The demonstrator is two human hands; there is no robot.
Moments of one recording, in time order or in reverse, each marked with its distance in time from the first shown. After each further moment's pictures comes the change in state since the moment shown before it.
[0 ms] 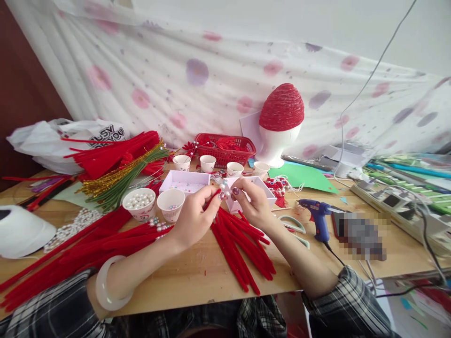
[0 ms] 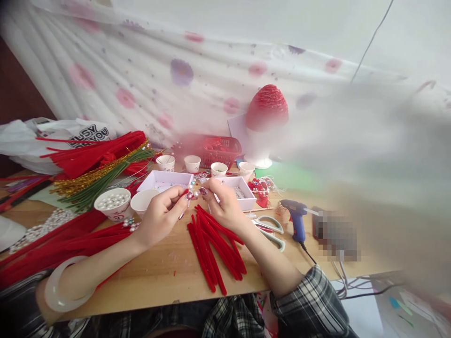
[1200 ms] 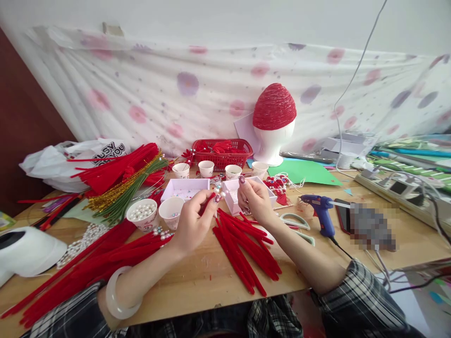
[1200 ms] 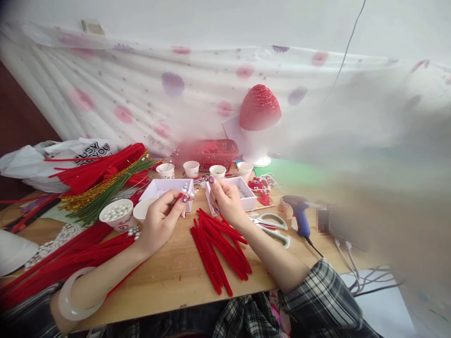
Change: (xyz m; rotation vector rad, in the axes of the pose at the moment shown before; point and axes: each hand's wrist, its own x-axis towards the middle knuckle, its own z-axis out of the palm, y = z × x) left_hand -0.001 -0.003 -0.001 0.047 0.050 0.026; right_hand 0.004 -0.002 0.005 0.533 0.189 0.359
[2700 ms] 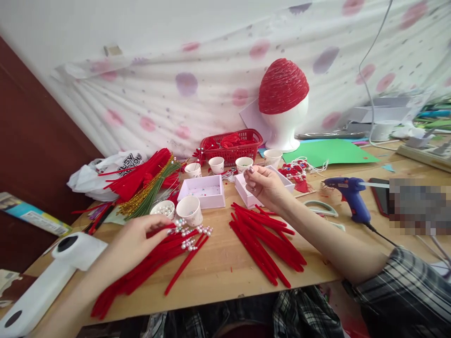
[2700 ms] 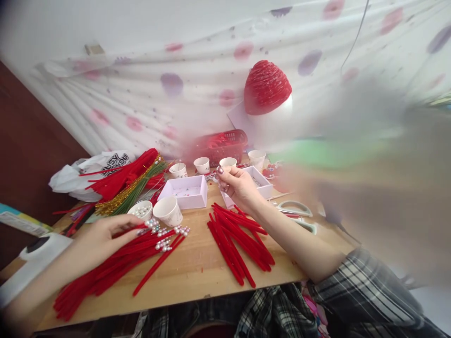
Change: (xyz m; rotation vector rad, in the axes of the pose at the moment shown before) left_hand -0.031 0.013 -0.138 0.672 -0.234 -0.335; right_hand 0.014 0.000 -0.001 0.555 0.106 0.273
